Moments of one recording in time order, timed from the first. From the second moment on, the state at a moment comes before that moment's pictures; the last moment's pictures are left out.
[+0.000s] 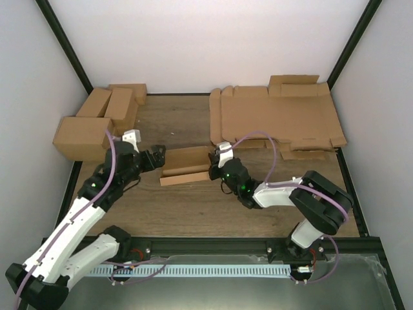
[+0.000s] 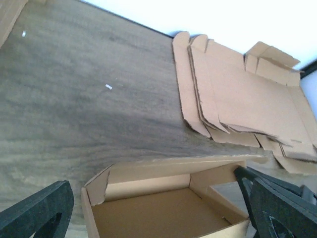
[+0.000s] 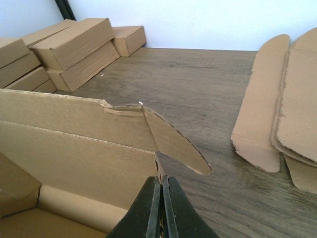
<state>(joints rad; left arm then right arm) -0.49 0.81 0.78 -0.49 -0.10 -0.66 0.88 1.58 0.57 0.75 0.32 0.30</state>
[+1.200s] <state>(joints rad) -0.49 1.30 1.13 -0.67 0.29 0.22 0.88 1.51 0.53 0.72 0.12 0.12</state>
